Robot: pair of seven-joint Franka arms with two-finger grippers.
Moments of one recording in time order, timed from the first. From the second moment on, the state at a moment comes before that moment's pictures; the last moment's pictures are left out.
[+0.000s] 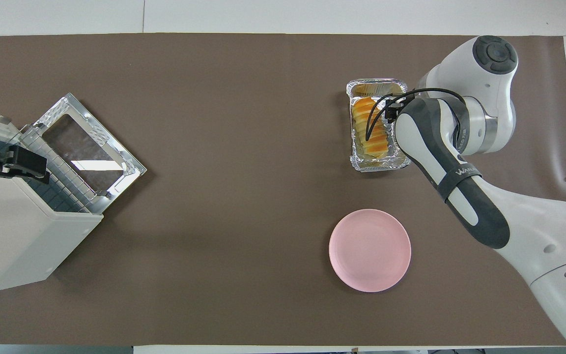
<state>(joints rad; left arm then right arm) -0.18 -0.02 0.12 -1.63 0.01 1.44 -0.08 0.14 0.53 -0.01 -1.60 0.09 2.14 0.18</state>
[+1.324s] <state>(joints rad) -0.18 -0.02 0.12 -1.63 0.01 1.44 -0.08 0.22 0.53 0.00 -1.64 0.09 2.22 0.25</state>
